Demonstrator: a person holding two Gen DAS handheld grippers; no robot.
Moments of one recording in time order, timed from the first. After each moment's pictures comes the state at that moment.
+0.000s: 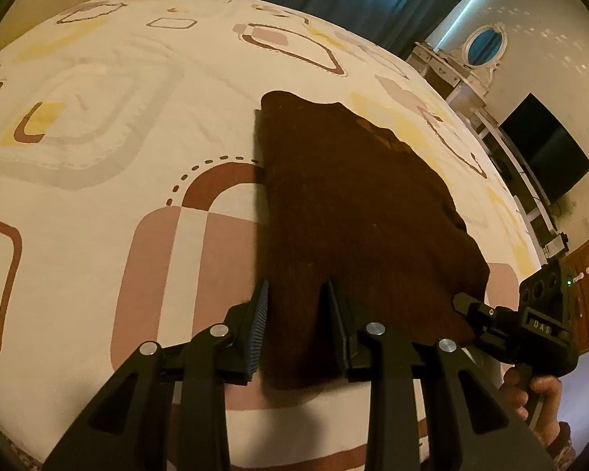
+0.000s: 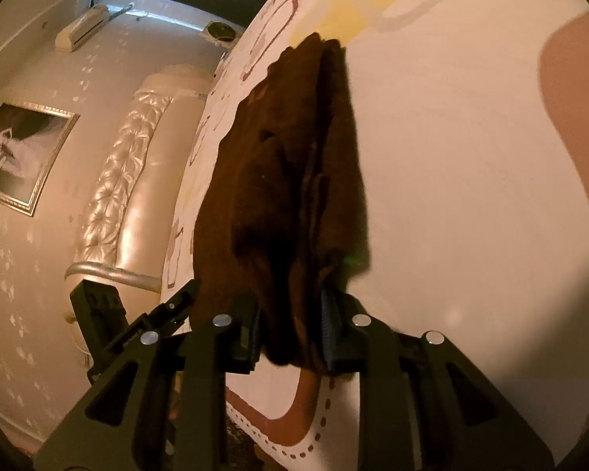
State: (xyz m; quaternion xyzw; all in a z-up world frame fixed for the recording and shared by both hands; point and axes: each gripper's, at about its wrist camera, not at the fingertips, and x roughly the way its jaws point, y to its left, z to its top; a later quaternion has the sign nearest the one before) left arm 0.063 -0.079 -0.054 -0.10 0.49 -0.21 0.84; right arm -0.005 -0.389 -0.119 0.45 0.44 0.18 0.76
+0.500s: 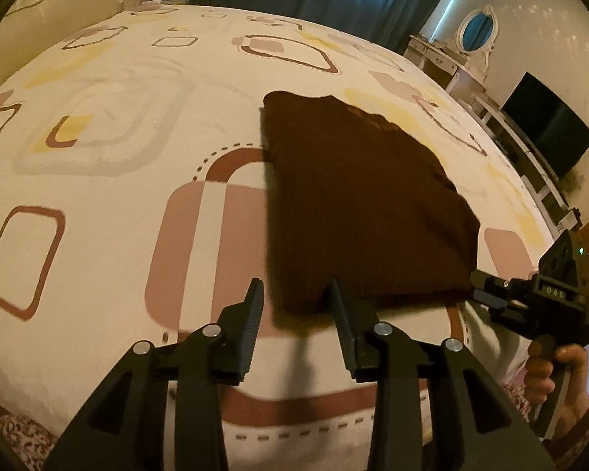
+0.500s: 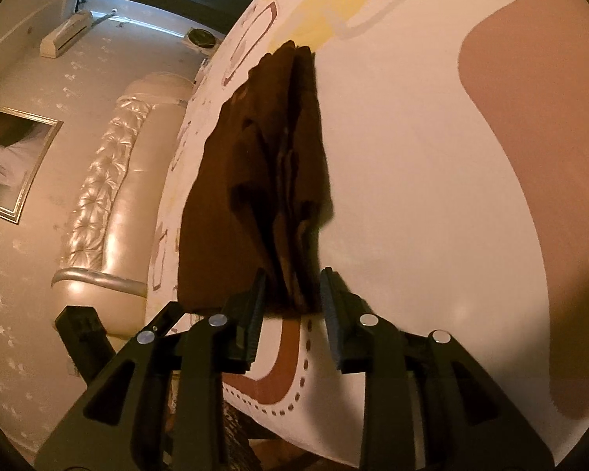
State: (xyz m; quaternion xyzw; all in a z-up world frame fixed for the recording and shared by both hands) left arm 0.015 -0.075 -0.043 -0.04 0.47 -0.20 0.86; right arm -0.038 -0.392 -0.111 0.44 0.45 0.13 0.76
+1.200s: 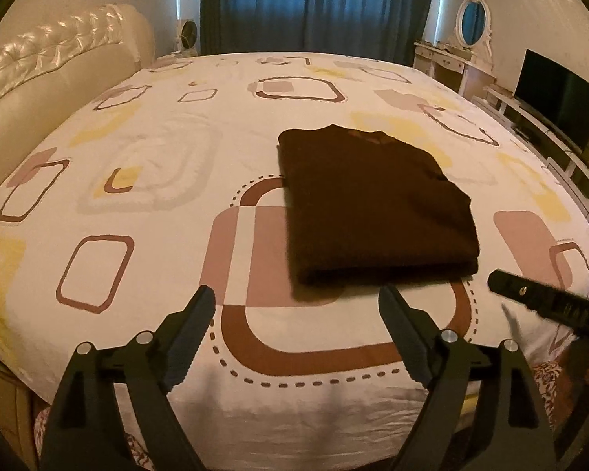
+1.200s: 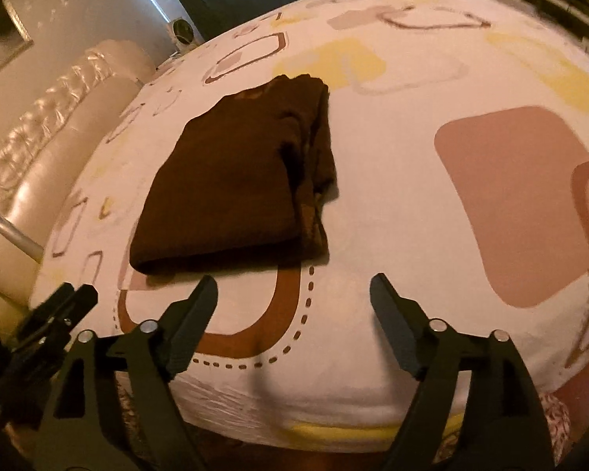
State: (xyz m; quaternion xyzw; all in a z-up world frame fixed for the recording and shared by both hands) left arm -0.043 -0.084 -0.007 0.04 0.40 -0.14 0.90; right arm -0.087 -0.320 -0.050 0.22 0.44 -0.01 0.87
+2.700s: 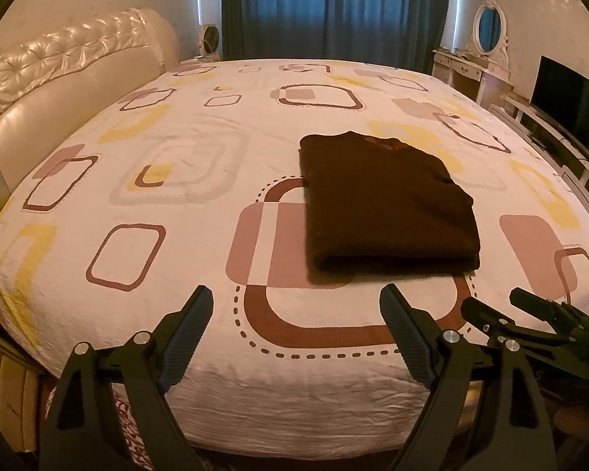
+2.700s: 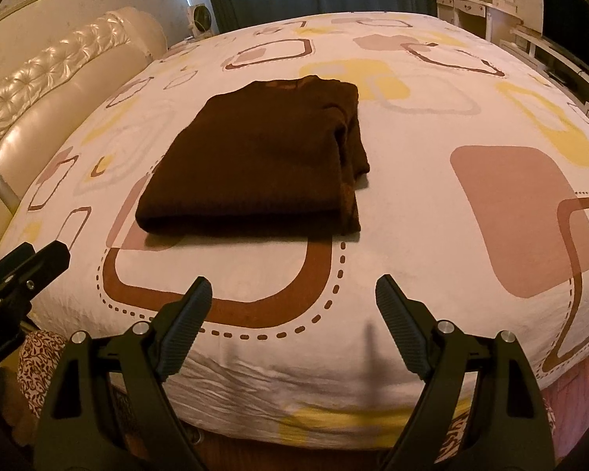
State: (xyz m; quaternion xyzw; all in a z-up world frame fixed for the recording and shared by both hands) left arm -0.068 -0.080 0.003 0.04 0.39 -0.09 0.91; right arm -0.104 -0.267 -0.045 0.12 0.43 -0.02 0.89
